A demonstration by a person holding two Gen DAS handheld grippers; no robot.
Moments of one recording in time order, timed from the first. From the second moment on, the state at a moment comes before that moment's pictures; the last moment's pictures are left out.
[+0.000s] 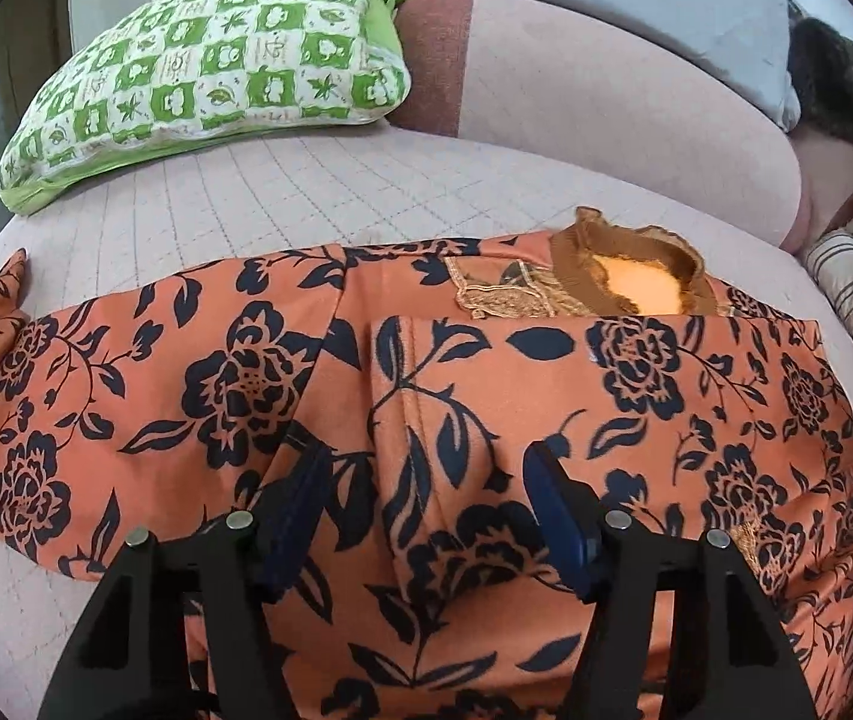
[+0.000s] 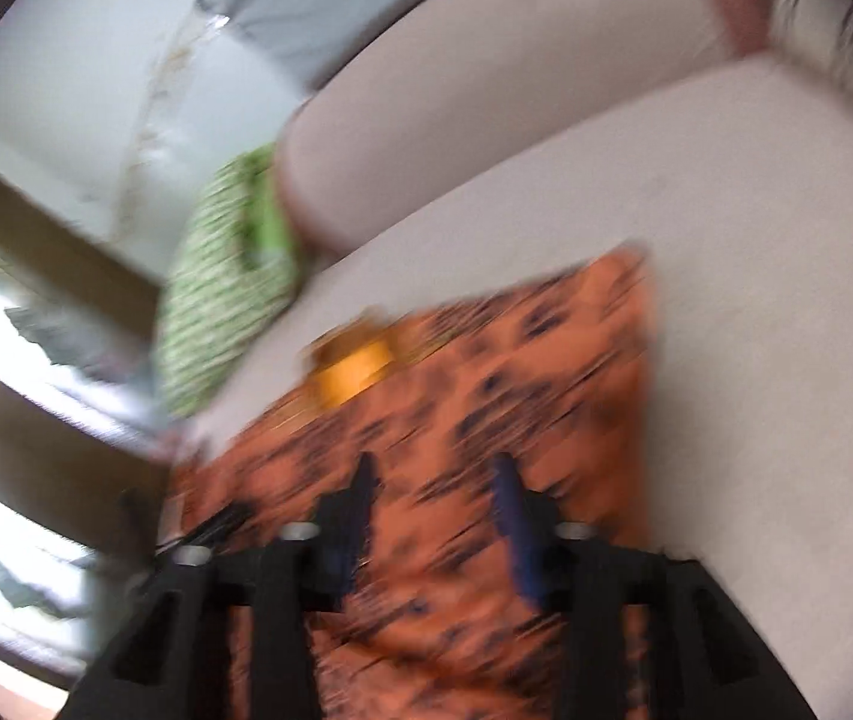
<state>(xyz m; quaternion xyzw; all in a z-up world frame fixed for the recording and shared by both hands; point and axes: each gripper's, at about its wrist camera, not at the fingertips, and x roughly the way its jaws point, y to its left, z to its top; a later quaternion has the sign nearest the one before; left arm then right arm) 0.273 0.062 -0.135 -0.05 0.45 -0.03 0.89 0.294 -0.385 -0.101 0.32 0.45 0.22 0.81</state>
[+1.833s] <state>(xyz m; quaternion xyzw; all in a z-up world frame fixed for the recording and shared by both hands) 0.235 0.114 0.031 -0.09 0.24 -0.04 0.96 0.166 -0.371 -0.120 0.30 0.38 0.09 0.87</state>
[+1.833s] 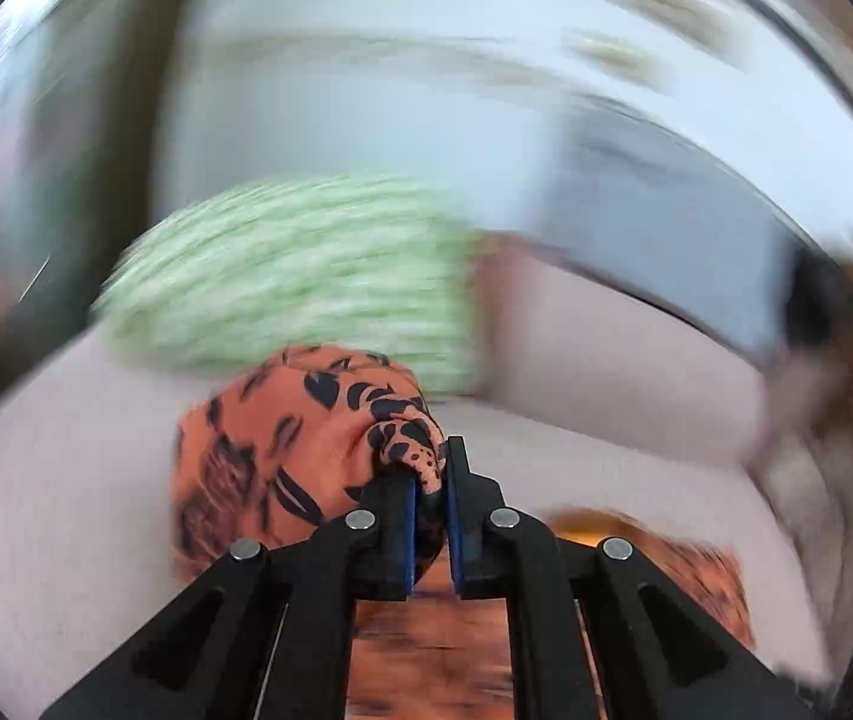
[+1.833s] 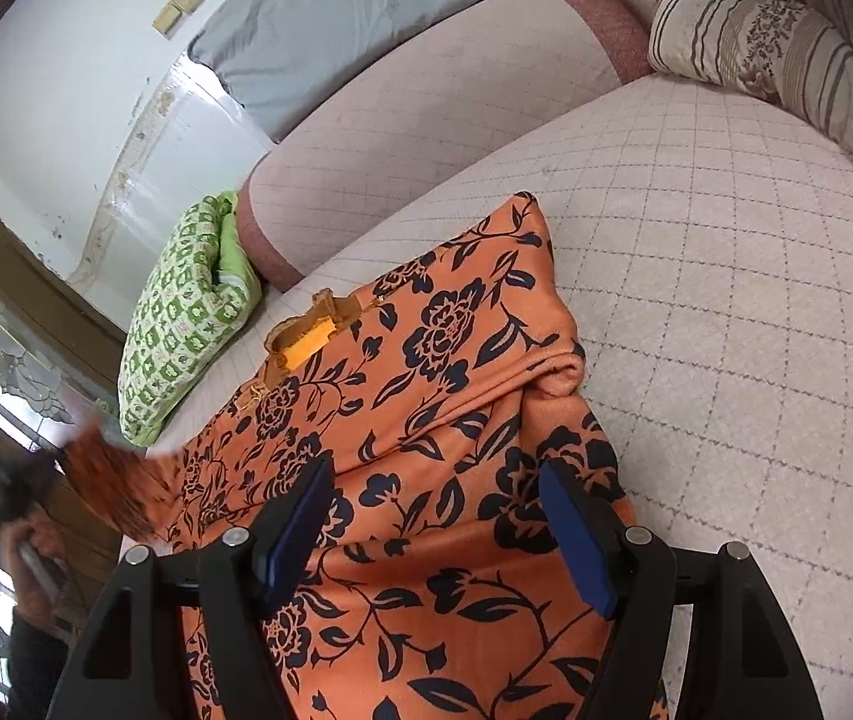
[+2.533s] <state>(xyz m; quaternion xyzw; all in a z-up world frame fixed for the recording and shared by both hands) 0.226 0.103 -0.121 -0.02 0.44 -0.02 0.90 0.212 -0.401 -0.117 0.36 0.39 0.06 0.84</state>
